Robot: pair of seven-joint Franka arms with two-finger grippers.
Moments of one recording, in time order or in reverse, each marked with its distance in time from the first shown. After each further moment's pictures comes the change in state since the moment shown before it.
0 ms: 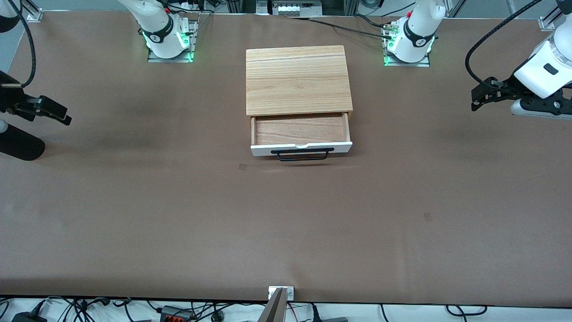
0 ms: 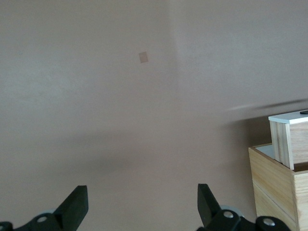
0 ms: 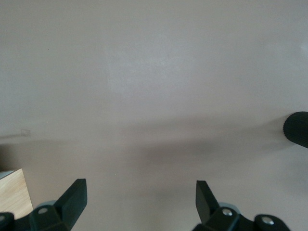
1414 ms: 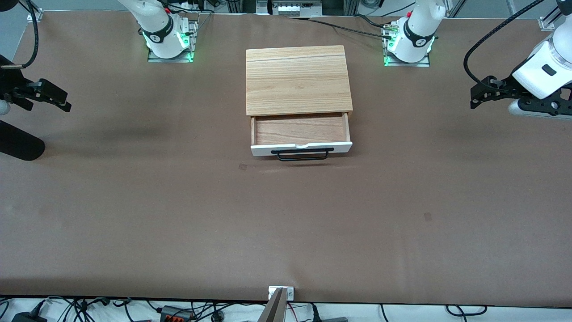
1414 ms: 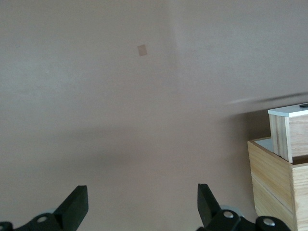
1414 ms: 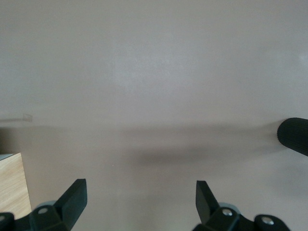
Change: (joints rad) left arm -0.001 0.002 -0.002 0.012 0.000 -0.037 -0.001; right arm 0.002 -0.044 0.013 -0.005 -0.012 -0.037 -0.062
